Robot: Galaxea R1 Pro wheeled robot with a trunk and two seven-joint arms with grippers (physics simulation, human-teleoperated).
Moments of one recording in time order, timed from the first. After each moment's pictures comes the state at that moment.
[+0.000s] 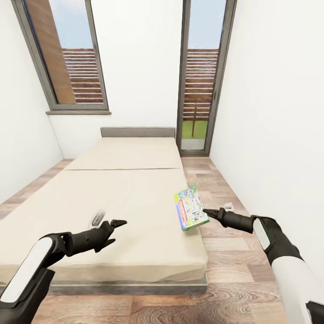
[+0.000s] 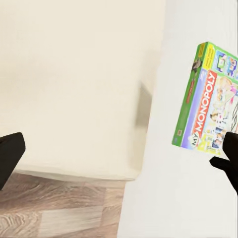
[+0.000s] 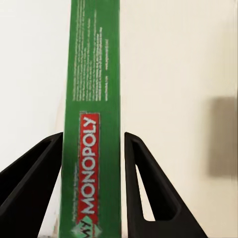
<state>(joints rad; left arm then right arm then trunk) -0.36 0.23 -0.06 -1.61 1.73 0.85 0.67 -0.78 -0.18 -0.26 -0.72 -0.24 0.87 0.95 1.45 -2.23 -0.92</state>
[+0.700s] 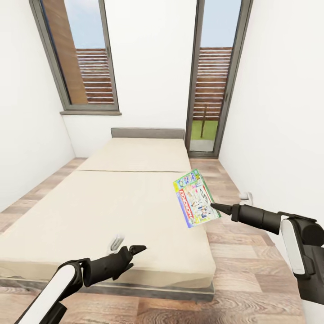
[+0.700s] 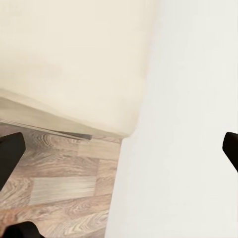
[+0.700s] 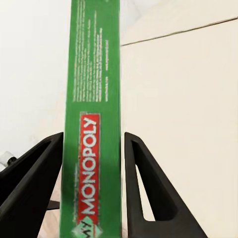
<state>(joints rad) -0.22 0.23 -0.30 -1.61 1.62 0.71 0.46 -0.50 -0.20 -0.24 -1.60 -0.25 1.04 0.97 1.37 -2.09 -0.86</state>
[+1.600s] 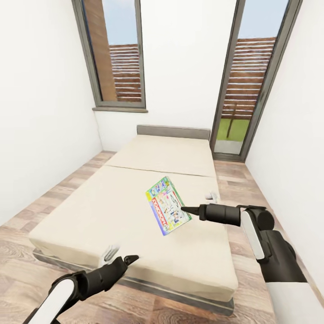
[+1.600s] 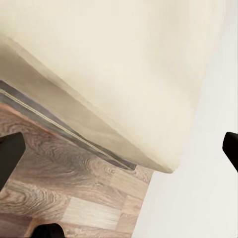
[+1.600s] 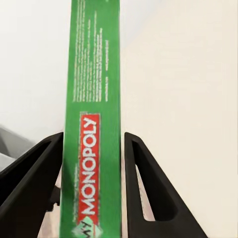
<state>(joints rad) -0.15 0.23 -0.29 -1.59 1.47 0.62 0.46 -0.61 -0.10 -0.01 -1.44 -0.25 1.04 0.88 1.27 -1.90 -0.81</state>
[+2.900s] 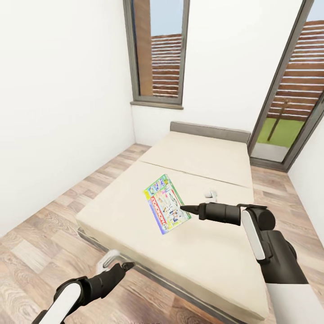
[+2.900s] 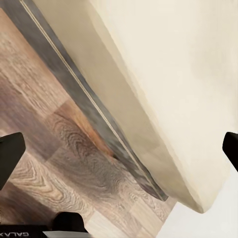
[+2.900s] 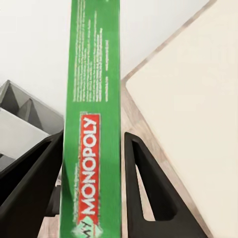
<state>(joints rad) -0.16 0.21 -0.30 -1.46 1.37 0.57 0.46 -0.60 -0.09 0.00 -1.48 -0.24 1.04 0.88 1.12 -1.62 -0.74</state>
